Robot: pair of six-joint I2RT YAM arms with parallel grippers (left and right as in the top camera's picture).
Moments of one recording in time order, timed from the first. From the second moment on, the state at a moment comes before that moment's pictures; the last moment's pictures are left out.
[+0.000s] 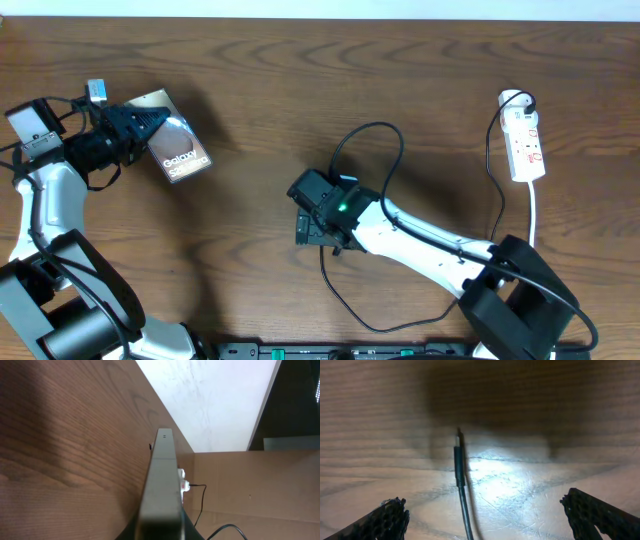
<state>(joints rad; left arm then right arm) 0.53 1.71 1.13 -0.35 1.20 -0.48 0.89 1.80 1.15 -0.72 0.05 0.99</state>
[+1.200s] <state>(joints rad) 0.53 1.71 1.13 -0.36 1.20 -0.48 0.89 2.01 1.33 -0.91 0.05 1.08</state>
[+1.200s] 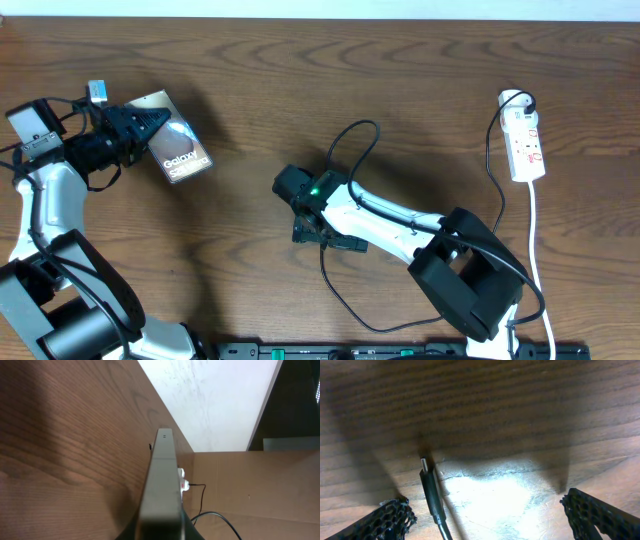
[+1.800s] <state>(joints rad) 0.53 1.71 1.13 -0.36 1.20 -0.48 0.87 2.01 1.33 -0.92 0.04 1.10</state>
